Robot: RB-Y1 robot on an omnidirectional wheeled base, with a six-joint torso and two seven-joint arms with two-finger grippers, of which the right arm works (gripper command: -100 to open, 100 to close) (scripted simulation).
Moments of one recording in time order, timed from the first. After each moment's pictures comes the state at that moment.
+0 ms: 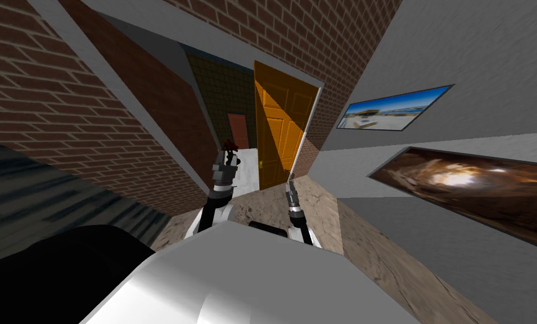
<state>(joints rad) 0.32 -0.10 0.35 -1.69 0.09 -0.64 0.01</state>
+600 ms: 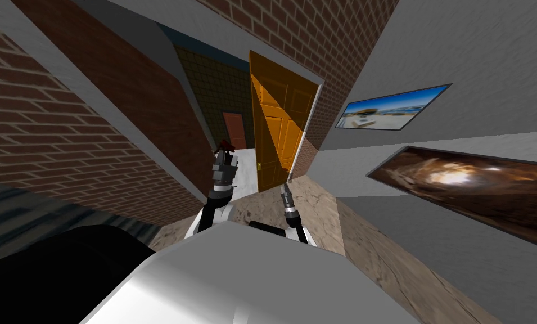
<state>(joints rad) 0.27 -0.11 0.41 -1.58 0.08 -0.66 -0.01</state>
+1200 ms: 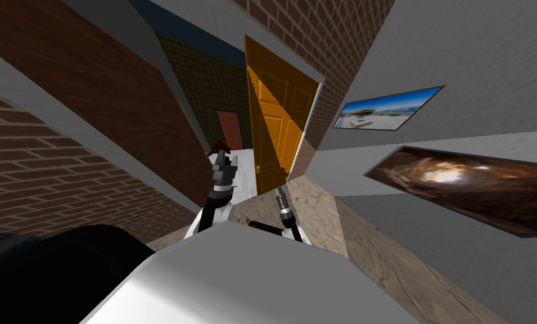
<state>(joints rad) 0.20 -0.12 0.49 -1.43 0.06 -0.67 -0.04</state>
